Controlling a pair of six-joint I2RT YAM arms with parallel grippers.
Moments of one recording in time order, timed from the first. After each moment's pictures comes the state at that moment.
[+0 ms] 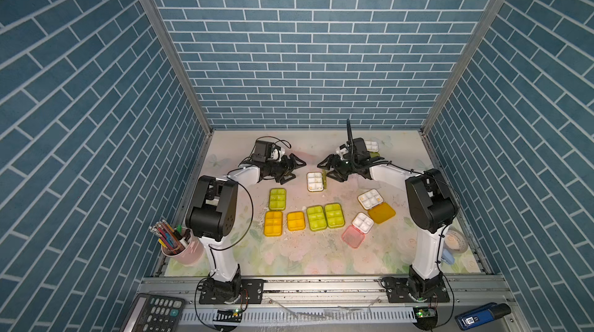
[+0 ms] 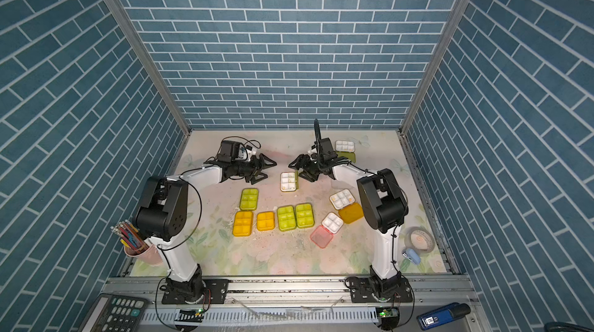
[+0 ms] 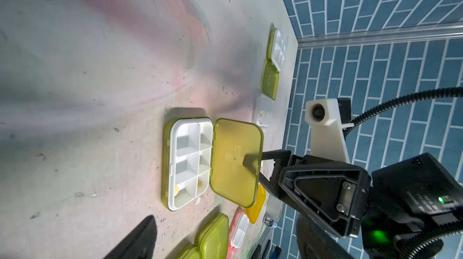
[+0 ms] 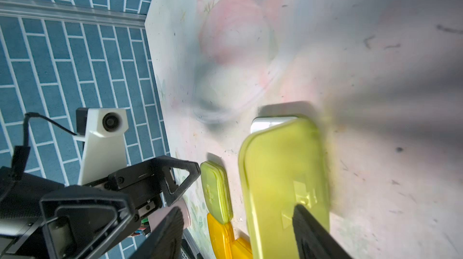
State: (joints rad) left arm -0.22 1.86 1.16 -0.09 0.78 -0.85; right arm 0.50 1.98 1.35 -0.14 -0.62 0.94
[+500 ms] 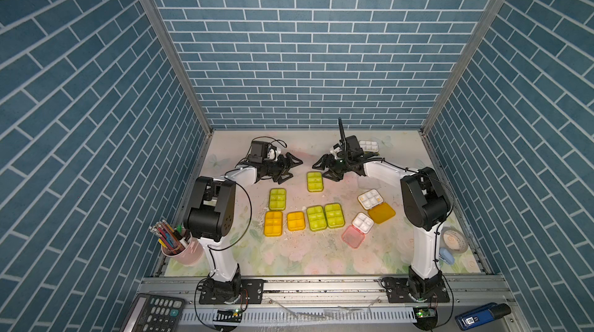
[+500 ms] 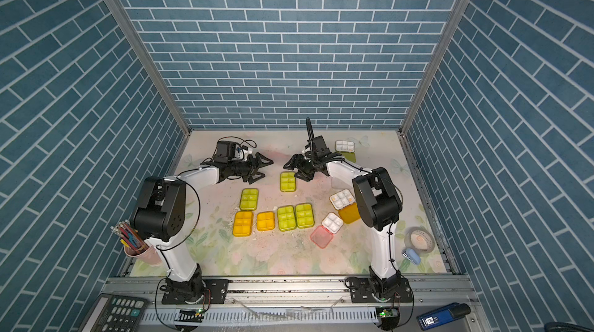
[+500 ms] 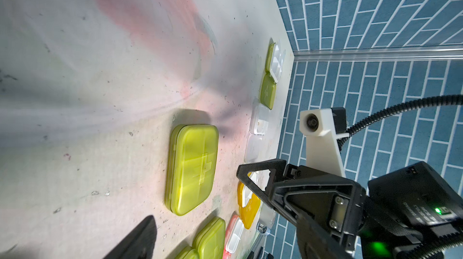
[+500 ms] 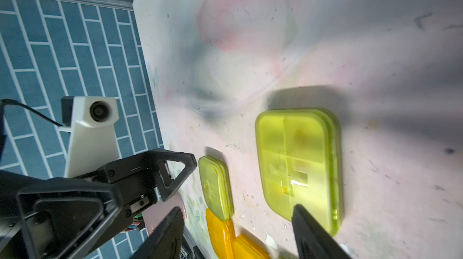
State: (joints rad) left arm -0.19 1.85 1.14 -0.06 0.79 -0.89; right arm 0.53 2.03 1.47 -0.29 -0.60 0.88
